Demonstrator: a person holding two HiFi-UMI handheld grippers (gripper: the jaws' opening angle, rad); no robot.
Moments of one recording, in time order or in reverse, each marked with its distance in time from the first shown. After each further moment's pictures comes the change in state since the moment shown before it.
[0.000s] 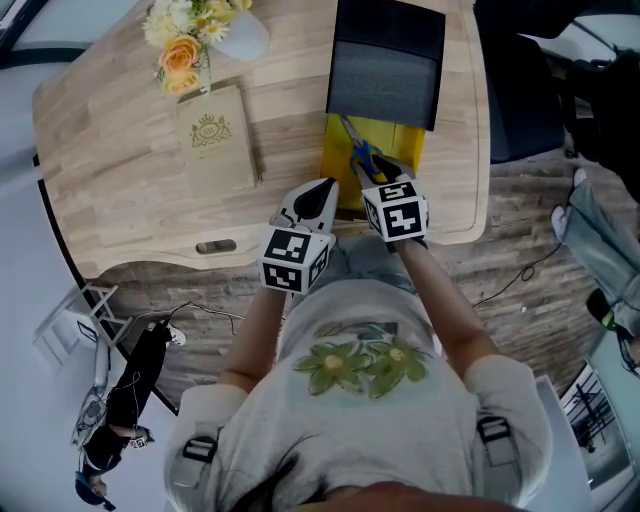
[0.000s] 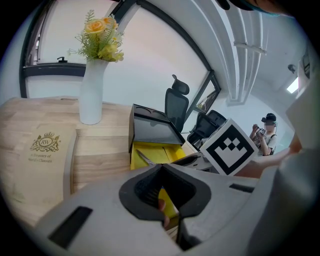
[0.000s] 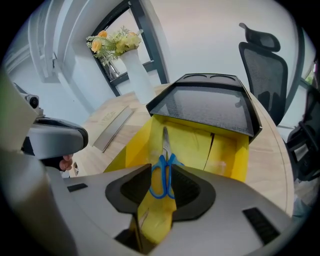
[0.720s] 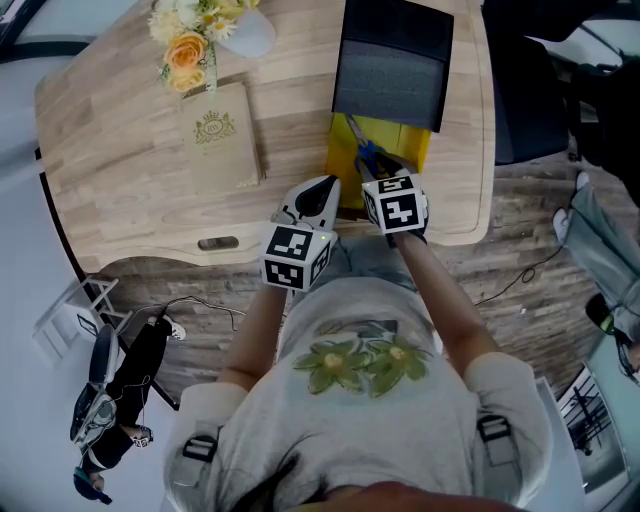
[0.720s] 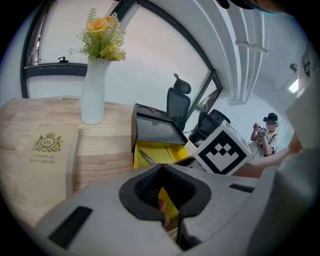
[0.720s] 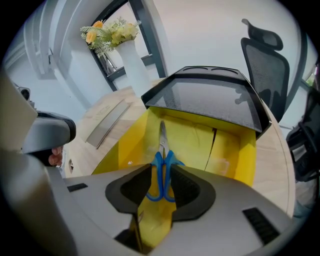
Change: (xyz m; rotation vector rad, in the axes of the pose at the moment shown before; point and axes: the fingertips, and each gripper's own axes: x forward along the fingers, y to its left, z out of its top) left arm 0.001 0.007 0.000 -0.003 0.008 0.015; right arm 0.017 -0.005 -0.006 -0.001 0.049 -0.026
